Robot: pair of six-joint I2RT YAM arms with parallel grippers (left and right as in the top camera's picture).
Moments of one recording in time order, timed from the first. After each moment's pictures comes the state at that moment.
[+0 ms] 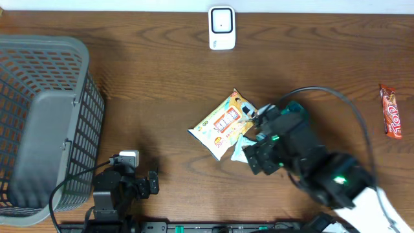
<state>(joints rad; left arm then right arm) -0.02 0.12 0.17 -0.76 0.15 -0.06 0.71 1.03 1.03 -0.95 0.10 0.17</state>
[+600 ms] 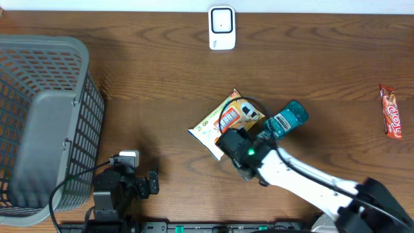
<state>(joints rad) -0.02 0.12 0.17 -0.76 0.15 -0.06 0.86 1.55 0.84 -0.82 0.37 0.23</state>
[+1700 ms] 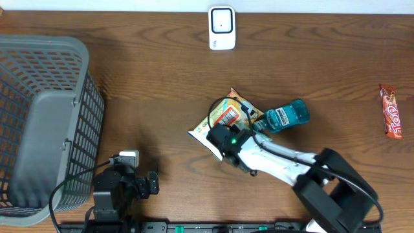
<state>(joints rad) -0.02 0.12 0.17 -0.76 0.15 -0.06 0.82 1.78 0.96 -0.80 0.42 0.08</state>
